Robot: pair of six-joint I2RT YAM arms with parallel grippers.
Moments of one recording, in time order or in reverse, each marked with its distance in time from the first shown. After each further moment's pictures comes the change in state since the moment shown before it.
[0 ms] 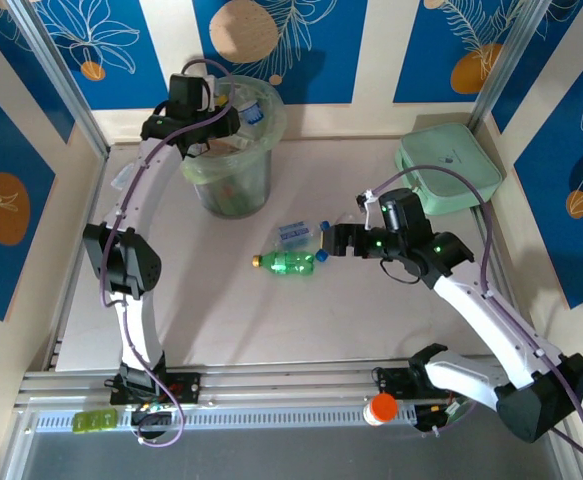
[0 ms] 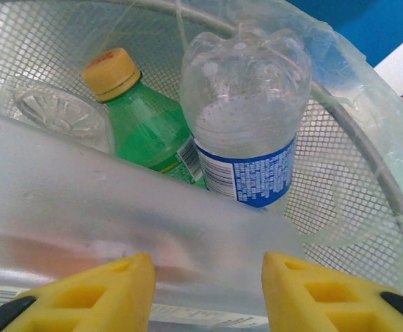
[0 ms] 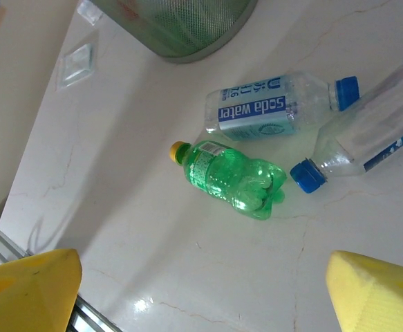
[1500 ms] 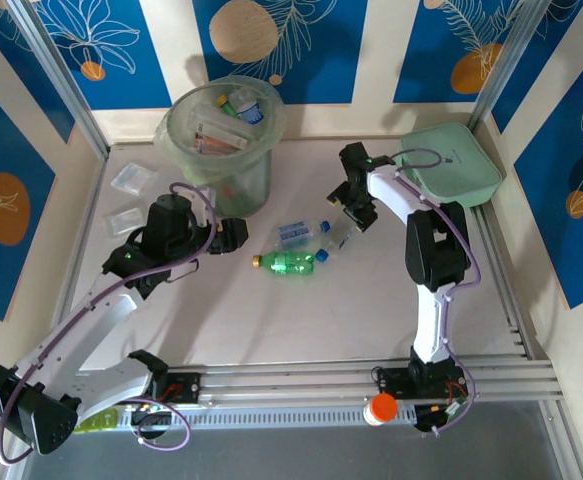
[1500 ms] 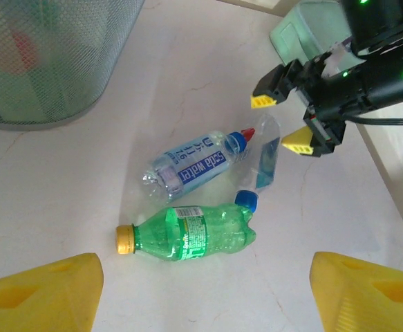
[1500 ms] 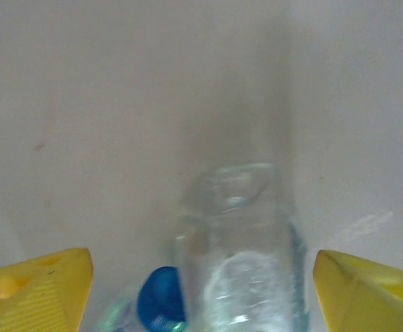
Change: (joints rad) left arm -0.260 -0.995 -1.186 0.211 0.032 -0.193; right arm -0.179 1.011 0.626 -0.238 0.271 0.633
